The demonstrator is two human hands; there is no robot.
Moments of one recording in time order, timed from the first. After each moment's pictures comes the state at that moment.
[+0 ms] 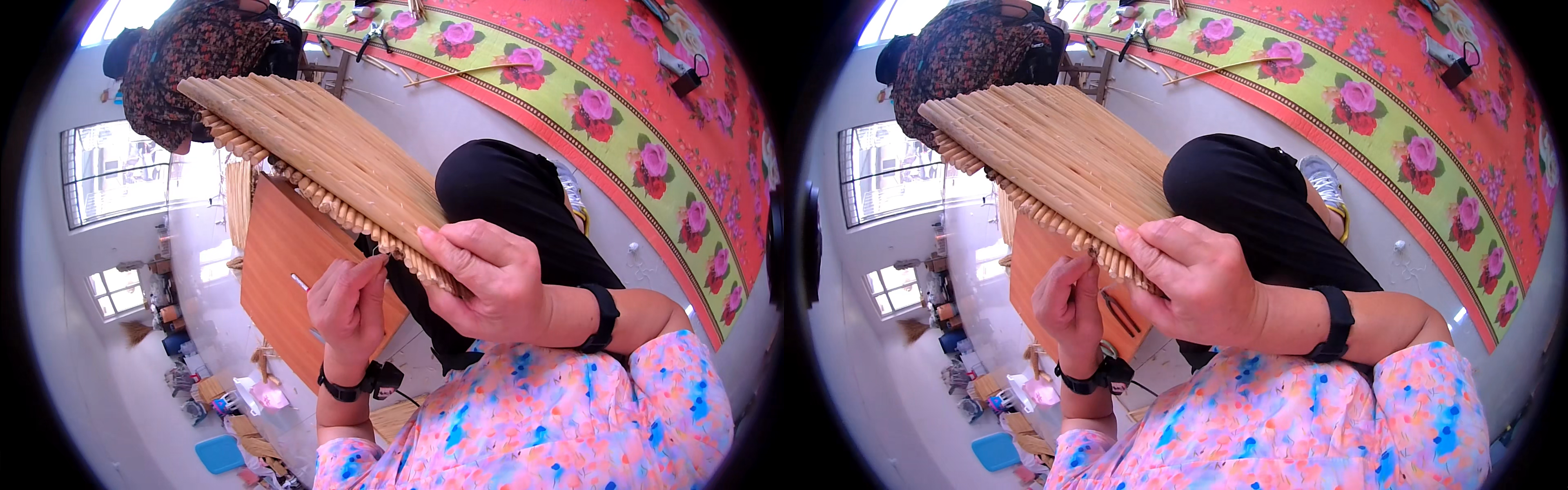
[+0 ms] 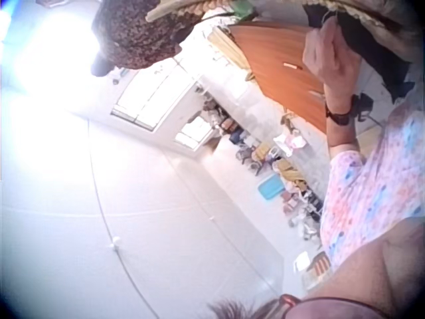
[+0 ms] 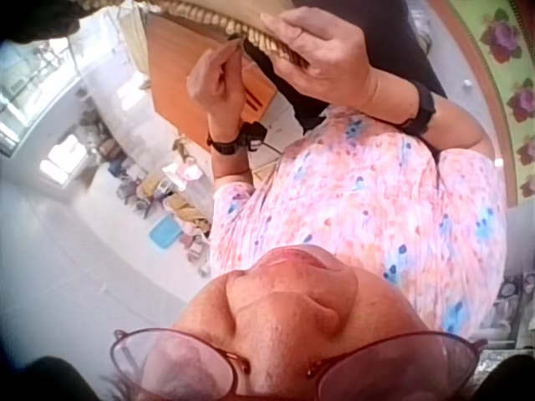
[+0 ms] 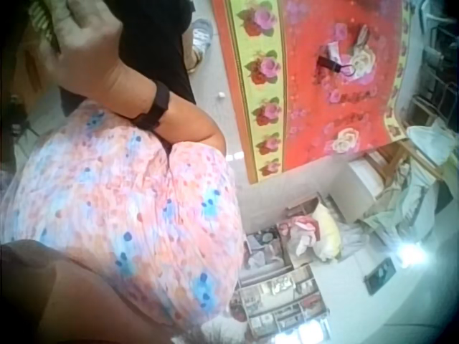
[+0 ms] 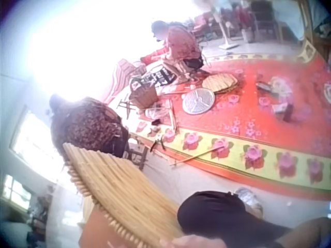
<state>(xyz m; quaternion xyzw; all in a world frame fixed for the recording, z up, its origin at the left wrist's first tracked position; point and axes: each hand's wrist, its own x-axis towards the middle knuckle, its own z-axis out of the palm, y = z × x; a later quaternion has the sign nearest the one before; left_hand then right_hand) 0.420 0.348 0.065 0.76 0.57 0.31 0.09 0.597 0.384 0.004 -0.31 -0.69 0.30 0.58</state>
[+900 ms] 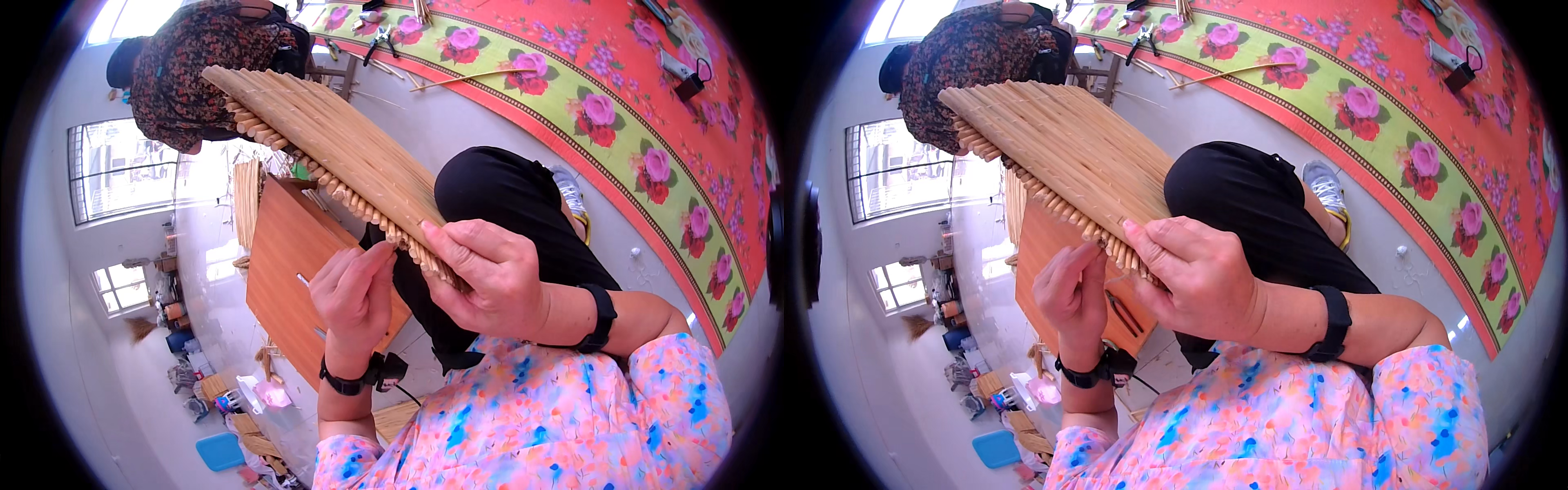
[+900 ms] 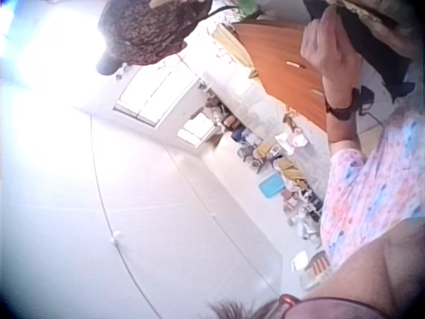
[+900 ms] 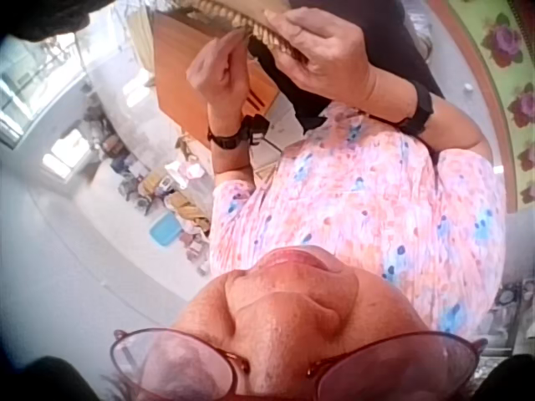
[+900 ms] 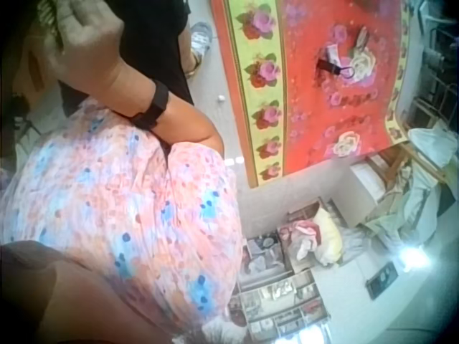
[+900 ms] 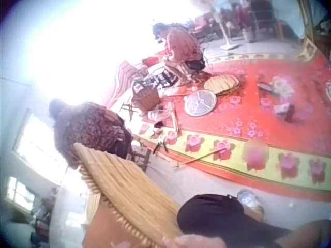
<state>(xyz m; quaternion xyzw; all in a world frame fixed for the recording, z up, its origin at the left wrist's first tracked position) 0.434 0.364 0.072 0.78 0.56 0.28 0.05 0.600 0.390 0.004 -0.31 -0.69 0.27 0.59</state>
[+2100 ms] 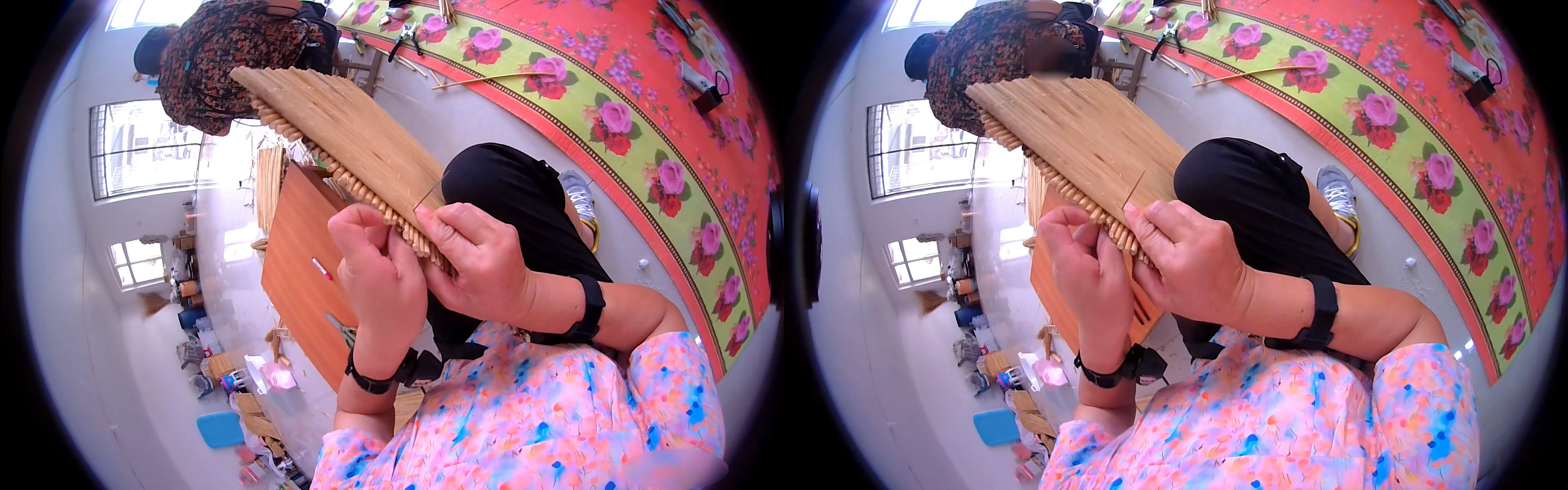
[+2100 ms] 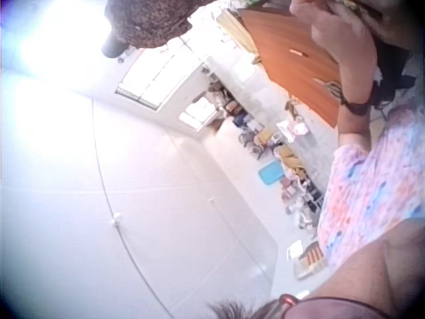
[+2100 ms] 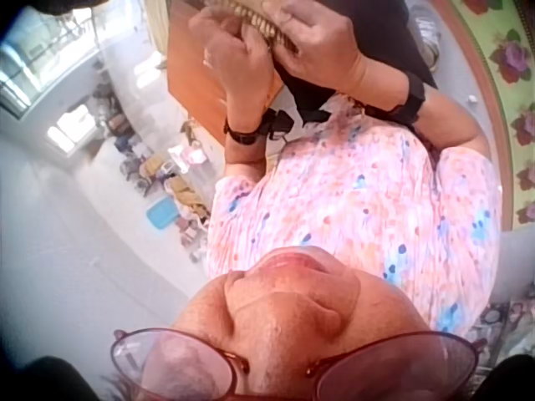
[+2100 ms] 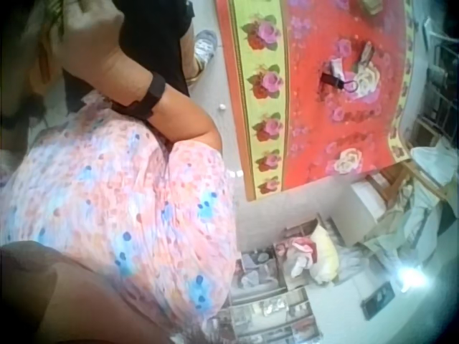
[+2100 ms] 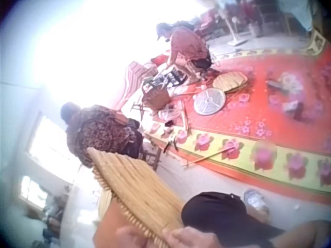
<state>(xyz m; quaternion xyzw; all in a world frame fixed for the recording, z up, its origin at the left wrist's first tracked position) 0.496 0.363 0.079 0.60 0.72 0.33 0.10 0.601 0.395 0.005 -0.32 -0.69 0.28 0.58</state>
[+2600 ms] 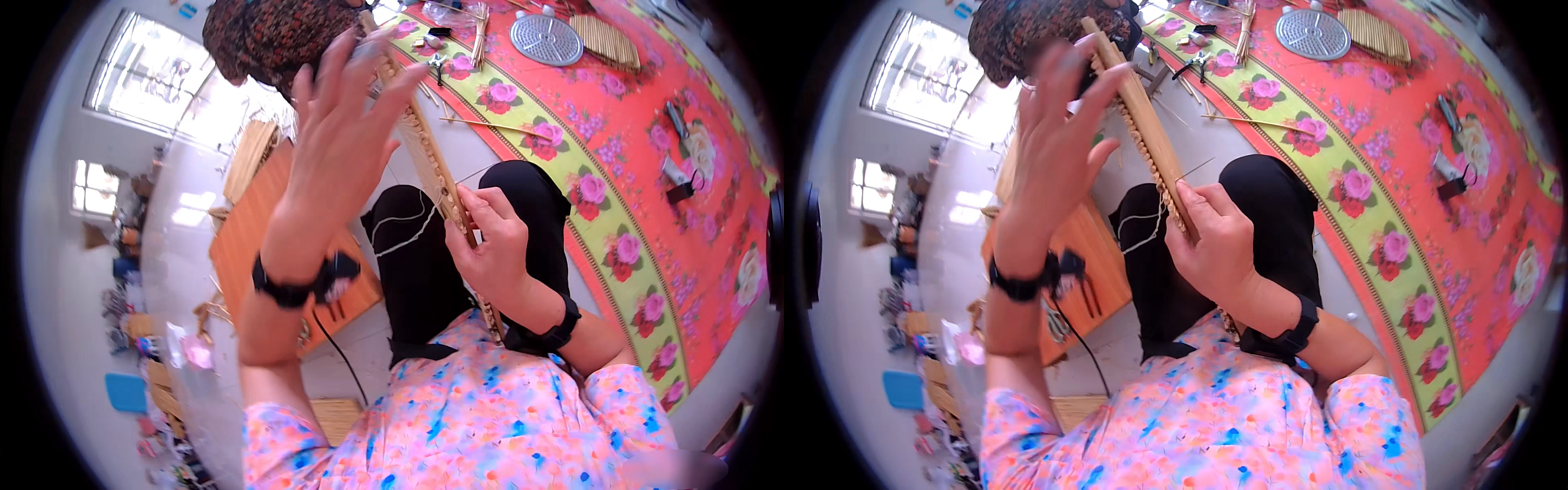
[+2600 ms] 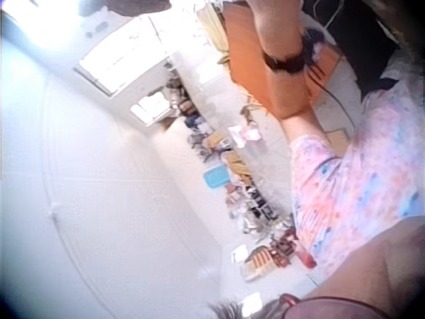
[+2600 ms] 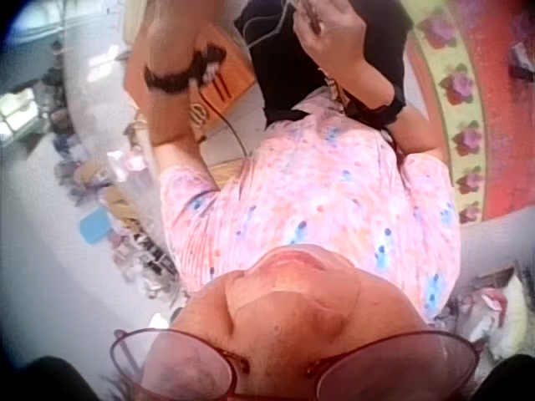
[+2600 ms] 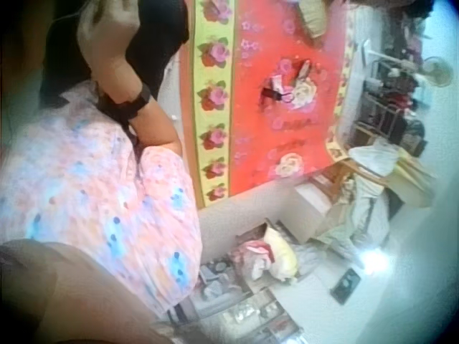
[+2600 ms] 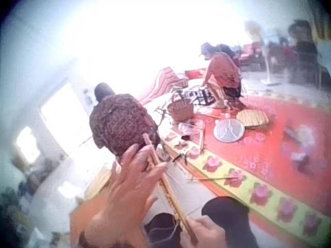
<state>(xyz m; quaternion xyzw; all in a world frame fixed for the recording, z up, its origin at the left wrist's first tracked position) 0.440 0.423 0.151 0.80 0.52 0.13 -0.26 0.603 0.399 0.006 -0.36 -0.69 0.33 0.54</state>
